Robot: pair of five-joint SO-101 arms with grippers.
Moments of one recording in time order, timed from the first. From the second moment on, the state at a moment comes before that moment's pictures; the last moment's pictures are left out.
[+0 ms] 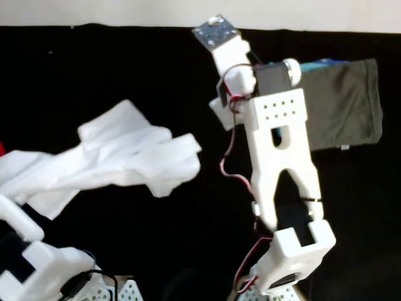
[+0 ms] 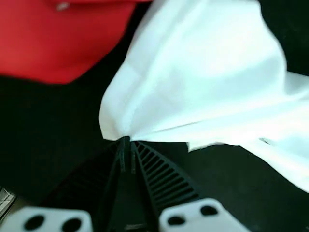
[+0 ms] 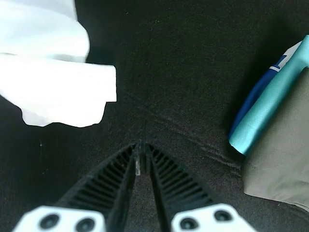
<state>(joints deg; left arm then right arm) -60.2 -3.8 7.3 81.0 -41.3 -20.7 9.0 -36.4 100.4 21.6</state>
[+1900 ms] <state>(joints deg) -70.2 -10.5 48.3 51.2 -65.6 -23.4 9.0 -36.4 100.4 21.6</state>
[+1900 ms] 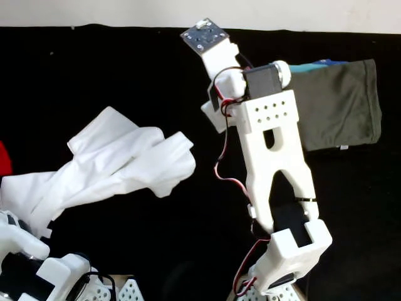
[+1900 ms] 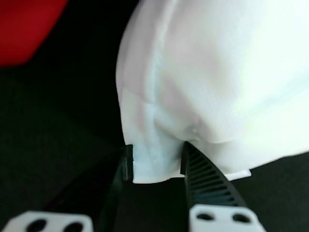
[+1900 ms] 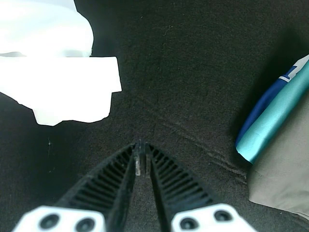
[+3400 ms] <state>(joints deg) -68.1 -10.2 19.2 90.2 -60.8 -46.5 53.9 -56.2 90.1 2.9</state>
